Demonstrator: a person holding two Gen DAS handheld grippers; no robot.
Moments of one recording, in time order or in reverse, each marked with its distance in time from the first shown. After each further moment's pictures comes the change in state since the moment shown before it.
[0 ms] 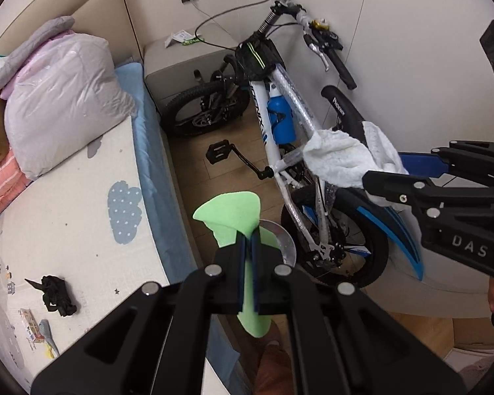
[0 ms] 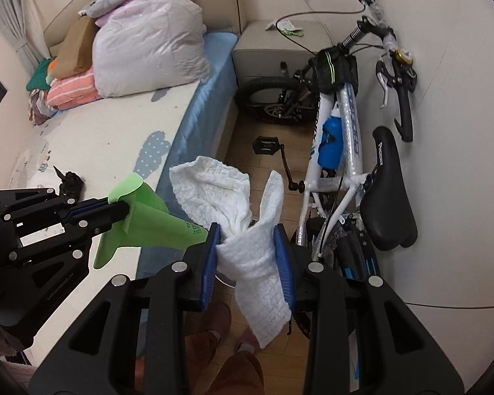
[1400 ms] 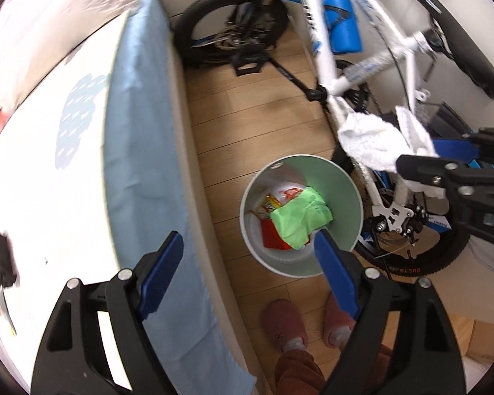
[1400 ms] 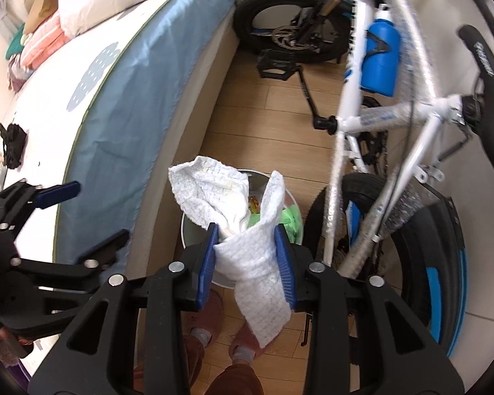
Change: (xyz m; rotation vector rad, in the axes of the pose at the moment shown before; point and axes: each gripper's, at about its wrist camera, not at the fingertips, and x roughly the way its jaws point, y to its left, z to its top) left arm 0.209 0.046 -0.096 -0.112 0.168 0.104; right arm 0.241 -0.002 -0.056 -0.027 0.185 0.022
